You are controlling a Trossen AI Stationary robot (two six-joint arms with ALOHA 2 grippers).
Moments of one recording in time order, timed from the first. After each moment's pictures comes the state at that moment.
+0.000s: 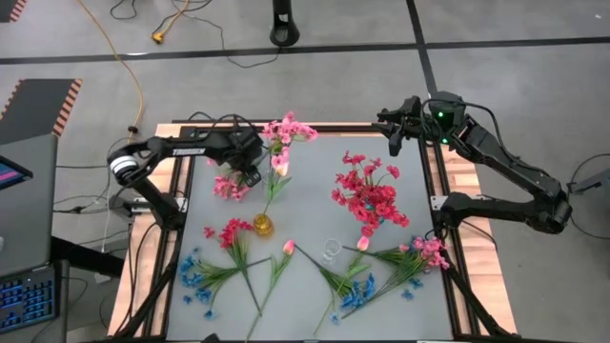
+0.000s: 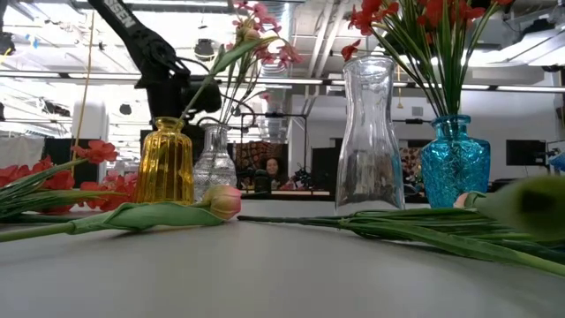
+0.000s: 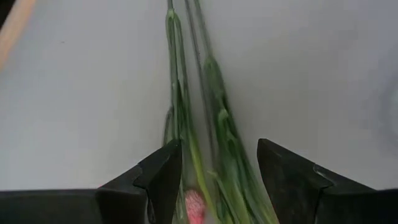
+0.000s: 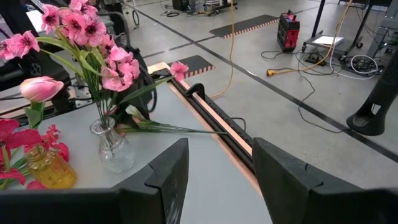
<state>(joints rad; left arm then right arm) 0.65 1.61 0.88 -0.55 -0.11 0.02 -0.70 0.92 0.97 -0.35 -0.20 -0.01</state>
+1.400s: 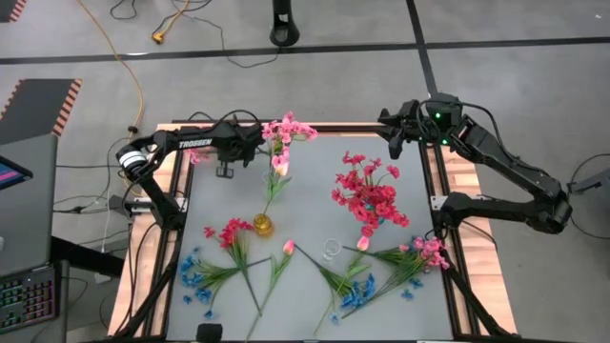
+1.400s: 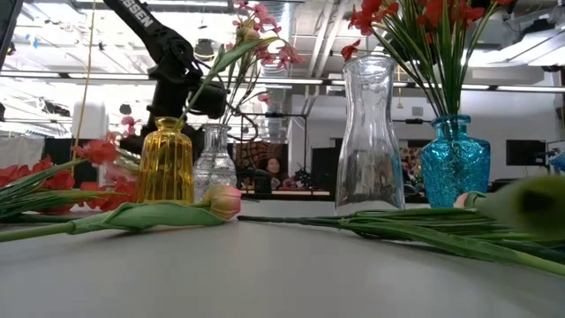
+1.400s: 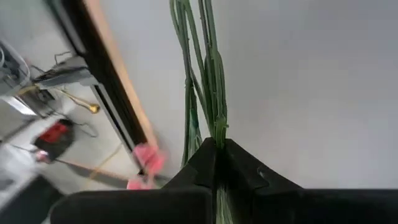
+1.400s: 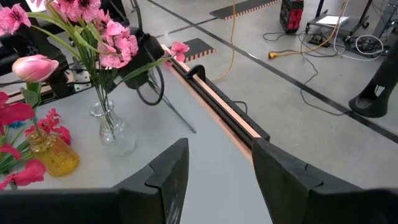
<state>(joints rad) 0.67 1.68 1.06 -0.97 -0.57 0.73 -0.70 0.92 0.97 -0.42 -0.20 -0.01</state>
